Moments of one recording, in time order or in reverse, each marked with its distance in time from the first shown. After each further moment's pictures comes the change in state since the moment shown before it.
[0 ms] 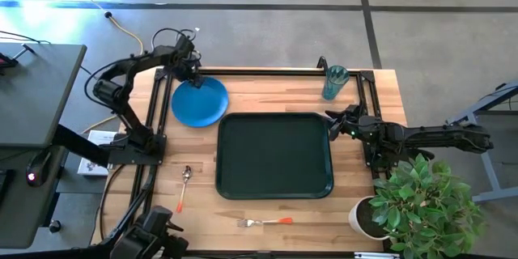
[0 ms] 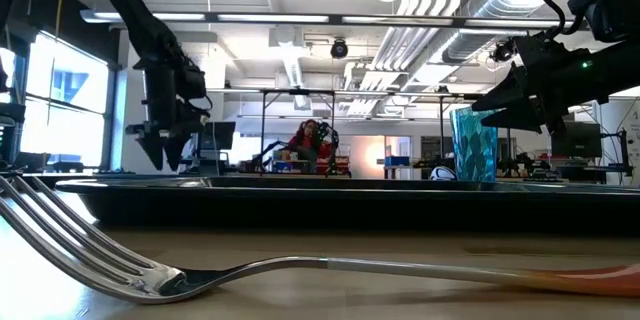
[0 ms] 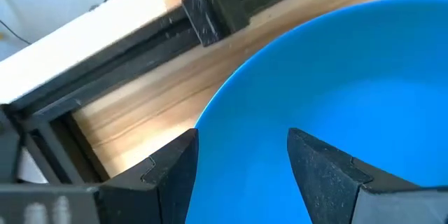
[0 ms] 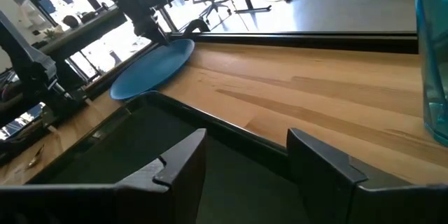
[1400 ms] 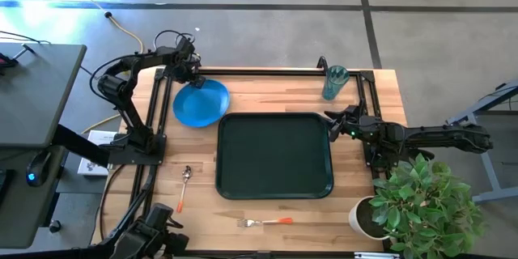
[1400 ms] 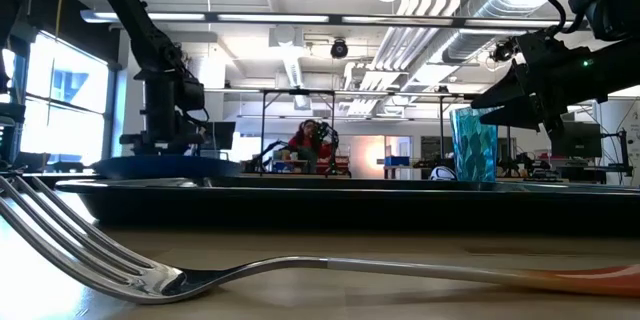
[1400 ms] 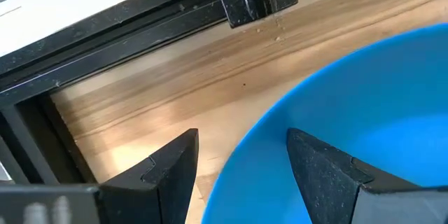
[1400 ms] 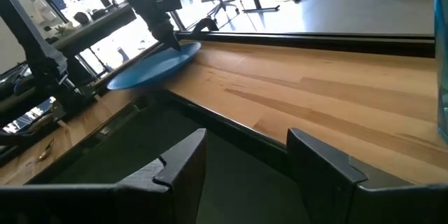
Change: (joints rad) left arm 0.025 0.083 0.001 0.014 -0.002 -0.081; right arm 0.000 0.000 0.000 0.016 -0.029 -0.023
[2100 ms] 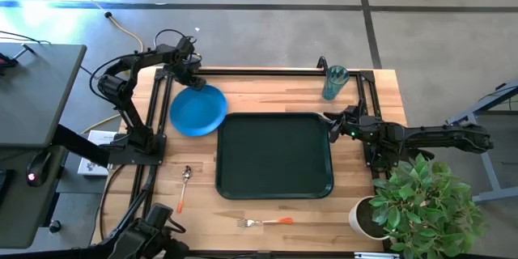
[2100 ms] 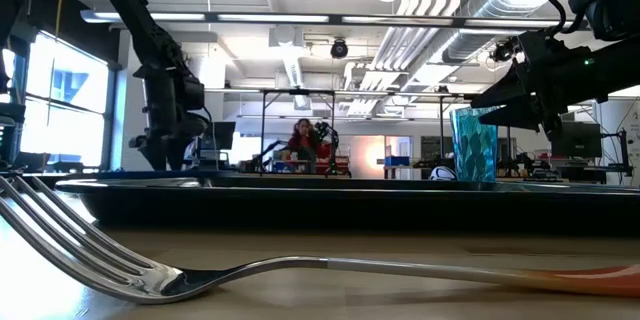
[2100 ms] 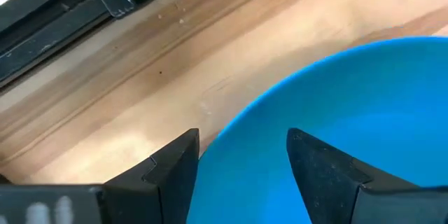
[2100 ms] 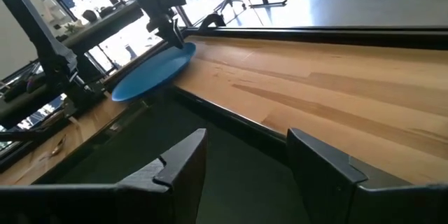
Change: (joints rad) left arm 0.002 0.002 0.034 -0.097 0.180 0.177; right arm 0.000 0.000 0.000 0.000 -0.034 0.016
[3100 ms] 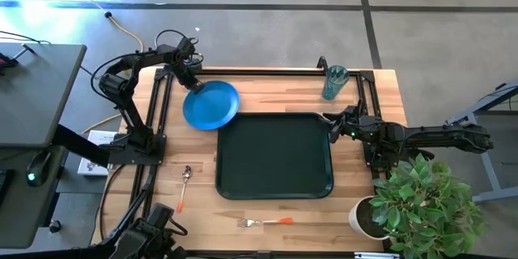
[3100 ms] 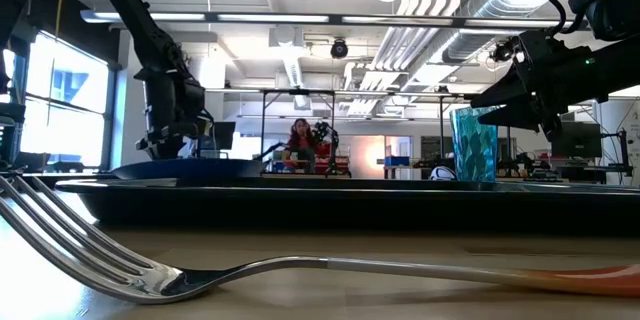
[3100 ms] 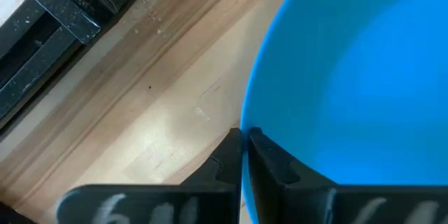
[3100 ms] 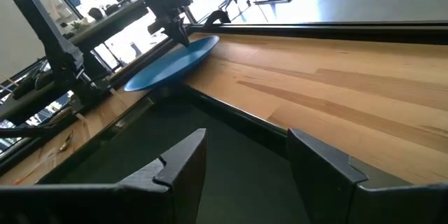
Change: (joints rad) left arm -0.001 0.018 0.001 0.000 -0.007 0.200; right arm 0.000 0.000 0.000 0.000 -0.021 0.008
